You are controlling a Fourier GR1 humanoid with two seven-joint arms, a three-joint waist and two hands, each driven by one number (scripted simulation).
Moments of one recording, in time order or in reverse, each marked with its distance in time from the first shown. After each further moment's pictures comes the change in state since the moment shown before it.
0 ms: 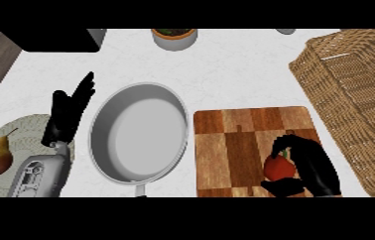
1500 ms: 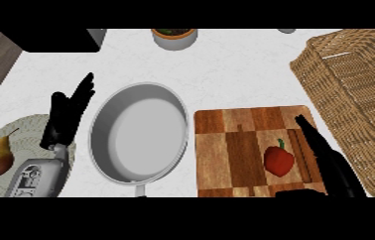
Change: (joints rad) left arm 0.024 0.036 -0.062 -0.048 0.045 0.051 0.033; right arm 0.112 0.011 -0.067 -0.238 -0.269 0.077 0.105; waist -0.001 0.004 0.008
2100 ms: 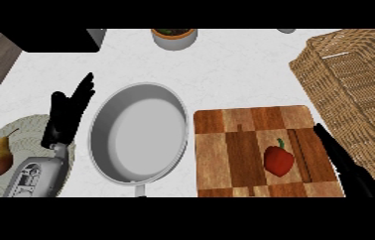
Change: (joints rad) left arm -0.009 0.029 -0.028 0.036 0.042 0.029 -0.026; right arm 0.111 -0.074 -0.013 -0.141 -0.073 -0.005 -0.001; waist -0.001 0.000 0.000
